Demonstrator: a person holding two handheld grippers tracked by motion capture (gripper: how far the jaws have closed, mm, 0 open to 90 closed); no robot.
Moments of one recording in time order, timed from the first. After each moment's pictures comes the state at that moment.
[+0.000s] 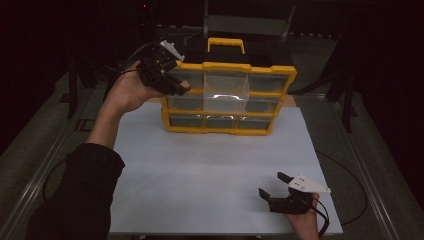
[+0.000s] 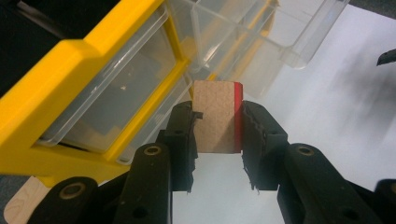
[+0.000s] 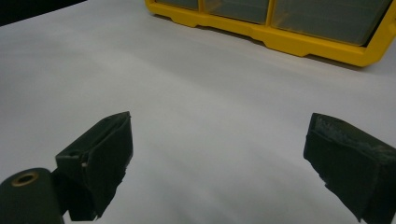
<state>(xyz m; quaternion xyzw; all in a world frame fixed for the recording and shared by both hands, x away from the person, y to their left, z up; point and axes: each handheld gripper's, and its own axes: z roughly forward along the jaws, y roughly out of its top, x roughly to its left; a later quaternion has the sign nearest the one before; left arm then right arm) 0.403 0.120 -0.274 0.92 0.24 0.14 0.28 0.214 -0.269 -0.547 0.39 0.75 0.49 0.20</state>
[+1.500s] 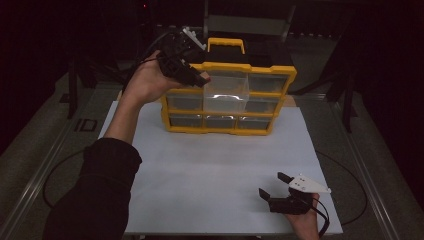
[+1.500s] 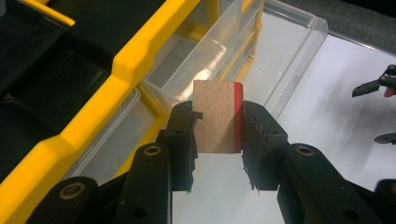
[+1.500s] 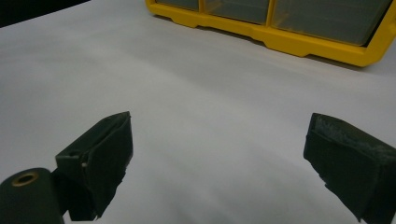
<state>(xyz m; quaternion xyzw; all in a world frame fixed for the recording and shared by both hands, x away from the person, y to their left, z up) 0.406 0.076 -0.250 0.91 0.23 0.14 0.31 0.214 -0.269 -0.547 0.39 0.75 0.49 0.20</state>
